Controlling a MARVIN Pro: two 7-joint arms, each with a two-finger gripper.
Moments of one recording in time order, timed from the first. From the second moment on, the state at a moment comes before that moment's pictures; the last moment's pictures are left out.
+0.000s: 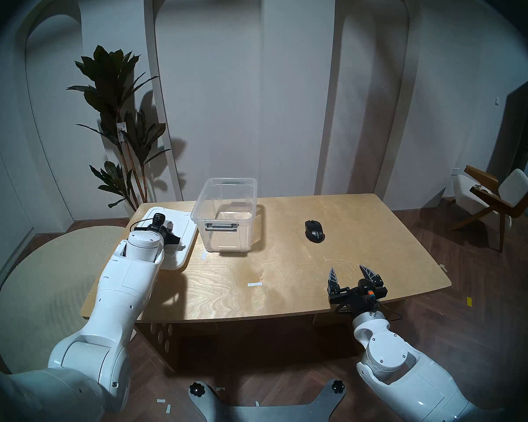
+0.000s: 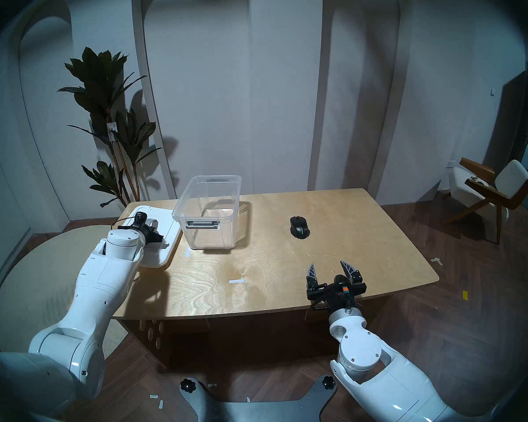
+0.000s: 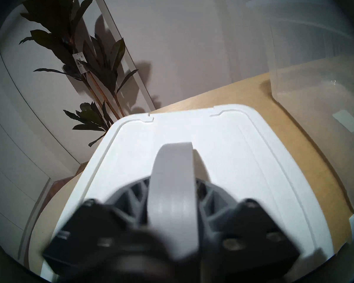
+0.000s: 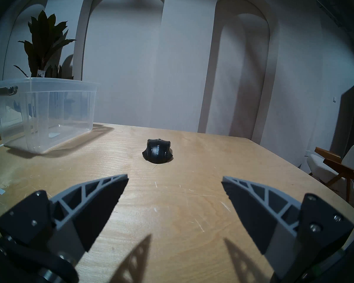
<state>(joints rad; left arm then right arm) 1.06 -1.26 -1.56 -0.97 0.08 0.36 -0.10 -1.83 -1.04 1.18 -1.74 0.29 -0.16 -0.45</state>
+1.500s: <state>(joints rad) 1.19 -1.33 -1.68 -1.32 -0.12 0.19 -0.13 -1.81 -1.05 1.18 -1.72 0.31 -0.14 -0.44</state>
